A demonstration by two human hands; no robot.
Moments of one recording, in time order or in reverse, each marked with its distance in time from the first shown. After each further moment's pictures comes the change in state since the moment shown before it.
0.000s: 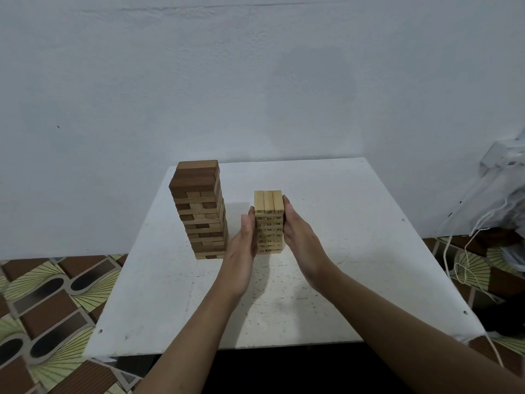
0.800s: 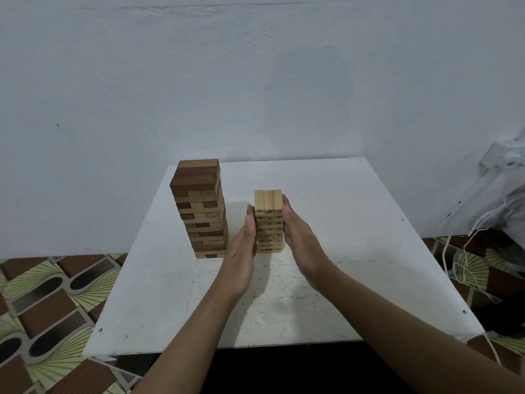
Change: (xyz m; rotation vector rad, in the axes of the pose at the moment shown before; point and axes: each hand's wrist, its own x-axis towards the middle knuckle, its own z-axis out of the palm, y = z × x) left_hand -0.003 0.001 -0.002 0.039 -0.015 -0.035; right_hand -0.001 0.000 0.003 -0.030 -0.014 0.008
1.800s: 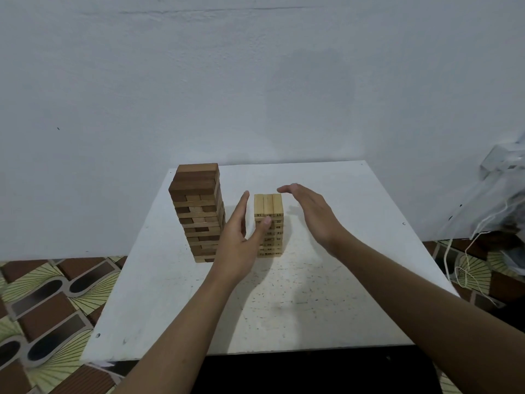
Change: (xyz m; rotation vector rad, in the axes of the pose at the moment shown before) left_hand 0.030 -0.002 -0.007 0.142 0.171 0.132; right_hand 0.029 -0.038 -0.044 -0.298 0.020 -0.071
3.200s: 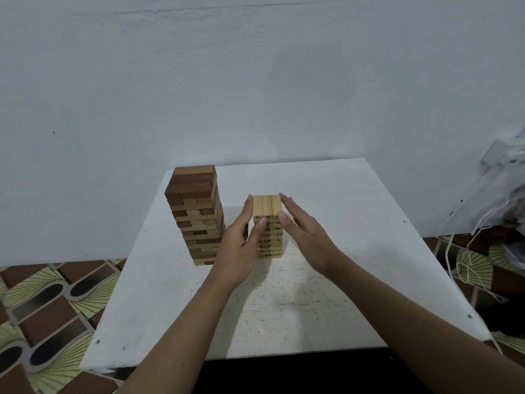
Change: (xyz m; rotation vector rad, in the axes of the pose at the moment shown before) left_hand 0.007 -0.005 -0.003 0.079 -0.103 0.016; right_hand -0.016 0.027 0.023 0.033 -0.083 -0.028
